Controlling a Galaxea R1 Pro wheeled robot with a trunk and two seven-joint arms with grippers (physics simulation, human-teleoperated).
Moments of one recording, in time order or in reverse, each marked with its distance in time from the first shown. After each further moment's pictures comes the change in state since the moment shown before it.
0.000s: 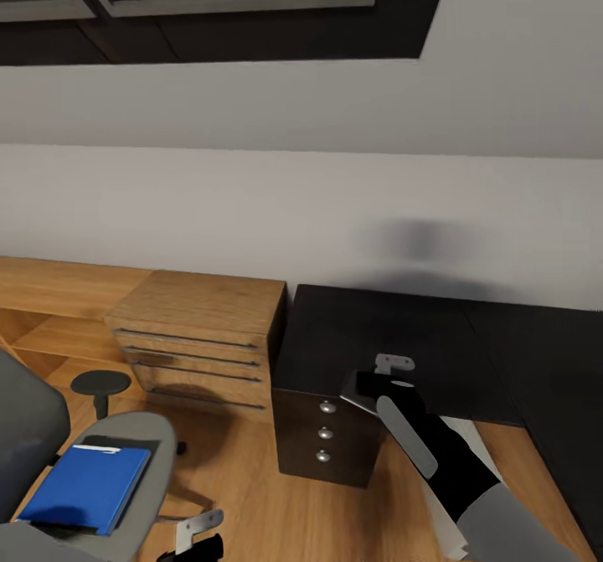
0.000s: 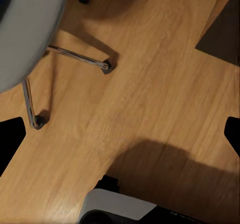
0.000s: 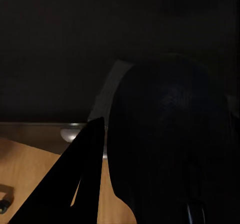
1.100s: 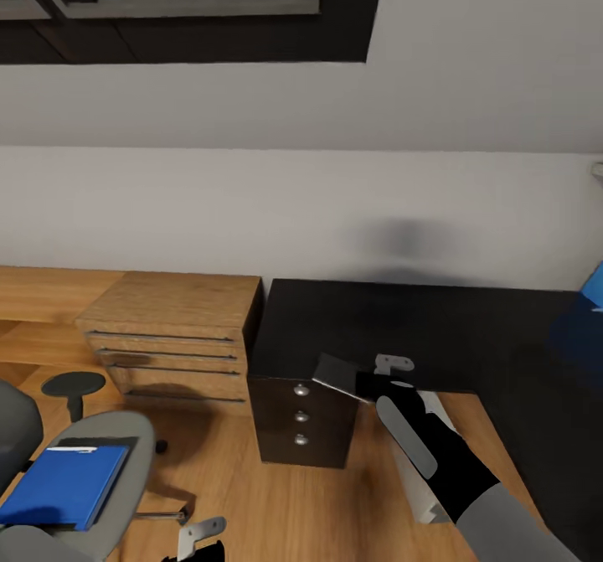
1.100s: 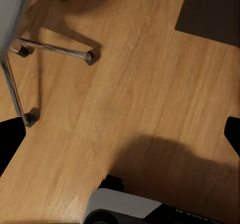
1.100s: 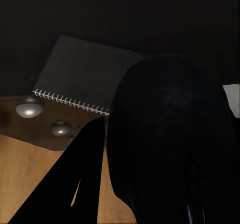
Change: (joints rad) left arm 0.009 -0.026 -0.050 0.027 0.013 -0.010 -0.008; right arm 0.000 0.002 0.001 0.004 -0.001 0.000 0.001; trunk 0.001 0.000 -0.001
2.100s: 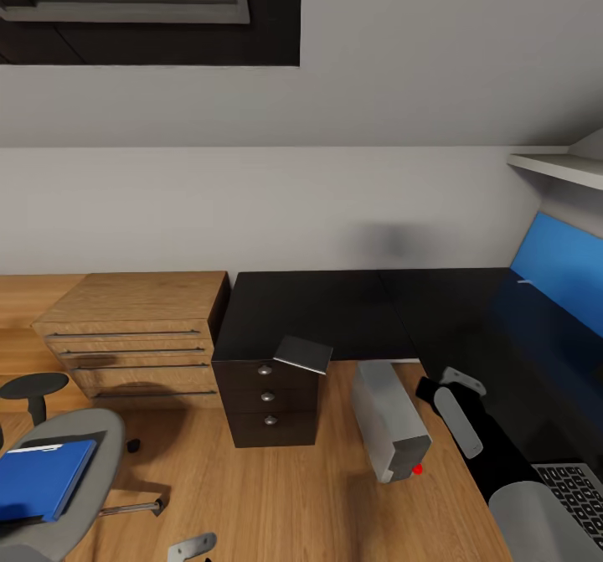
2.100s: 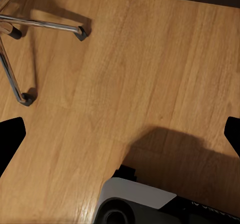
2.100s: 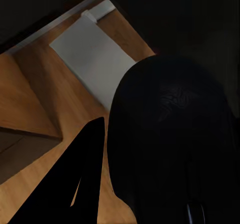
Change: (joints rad) left arm 0.050 -0.002 -0.002 0.051 0.028 0.000 -0.001; right arm -0.002 -0.053 -0.408 0.180 0.010 -0.037 0.010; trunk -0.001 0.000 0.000
